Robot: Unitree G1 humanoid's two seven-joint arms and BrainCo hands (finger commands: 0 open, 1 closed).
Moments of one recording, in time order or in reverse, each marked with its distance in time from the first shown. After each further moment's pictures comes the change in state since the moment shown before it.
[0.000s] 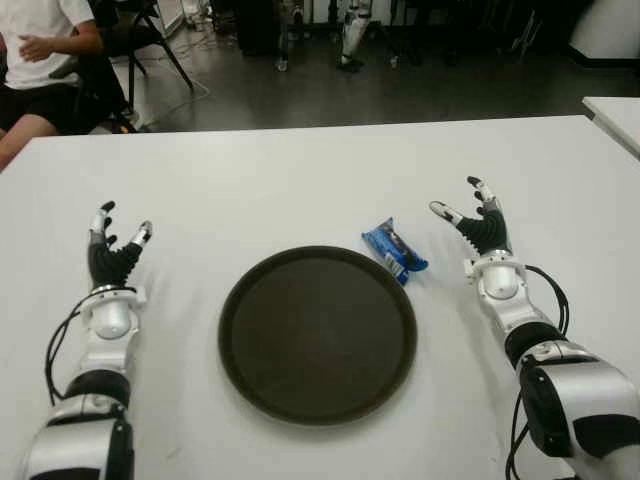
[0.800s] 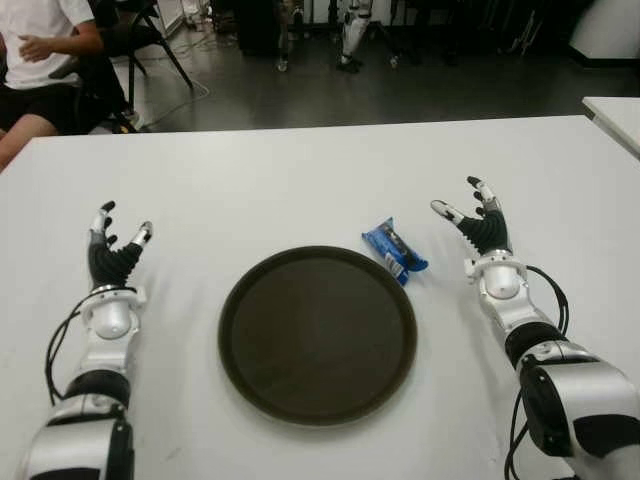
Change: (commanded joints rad) left arm -0.001 -0.001 -0.005 0.000 0.003 -0.008 -0.003; right arm 0.000 0.006 -0.011 0.000 0.008 0.010 0.017
